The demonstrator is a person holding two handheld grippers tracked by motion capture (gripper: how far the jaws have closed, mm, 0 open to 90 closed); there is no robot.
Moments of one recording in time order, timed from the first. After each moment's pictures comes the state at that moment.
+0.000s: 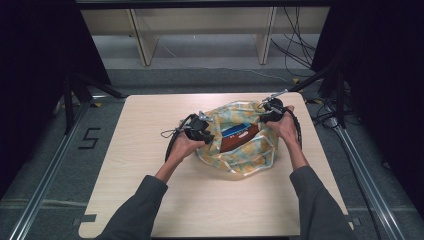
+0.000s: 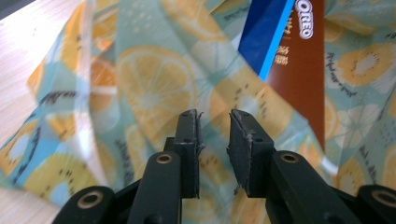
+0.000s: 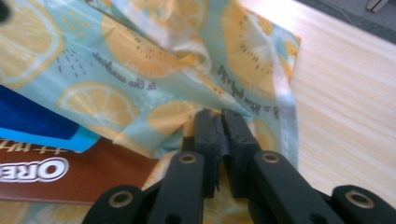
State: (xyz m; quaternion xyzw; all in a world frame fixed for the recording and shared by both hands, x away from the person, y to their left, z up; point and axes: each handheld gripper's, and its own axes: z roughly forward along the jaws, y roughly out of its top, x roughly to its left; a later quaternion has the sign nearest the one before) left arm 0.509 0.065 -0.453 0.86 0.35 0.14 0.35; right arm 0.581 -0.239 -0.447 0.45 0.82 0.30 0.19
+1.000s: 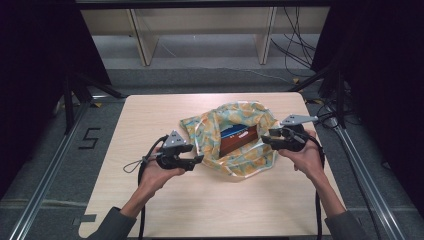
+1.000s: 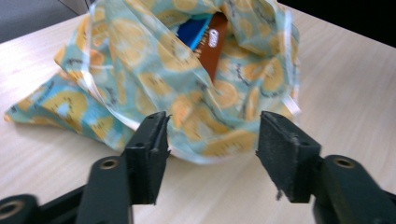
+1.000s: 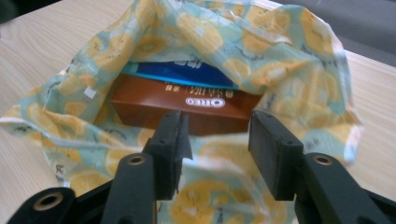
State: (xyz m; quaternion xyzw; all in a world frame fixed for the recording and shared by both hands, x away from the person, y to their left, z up) left arm 0.390 0.119 -0.429 0.81 0.34 0.14 0.46; right arm 0.442 -0.259 -0.412 0.38 0.80 0.42 0.18
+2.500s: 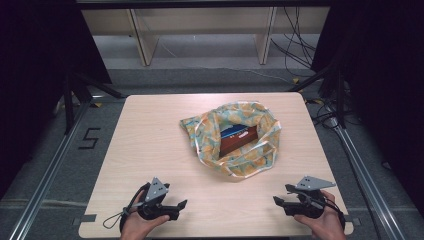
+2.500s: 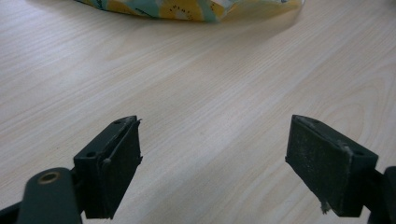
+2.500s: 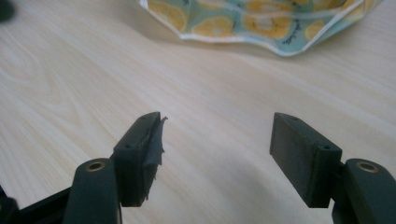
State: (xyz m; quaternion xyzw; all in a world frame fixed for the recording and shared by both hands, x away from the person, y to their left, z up) left arm 0.299 0.162 -0.498 0.81 0.39 0.16 0.42; right arm 0.304 -0.291 -0.487 0.40 0.83 0.37 0.12
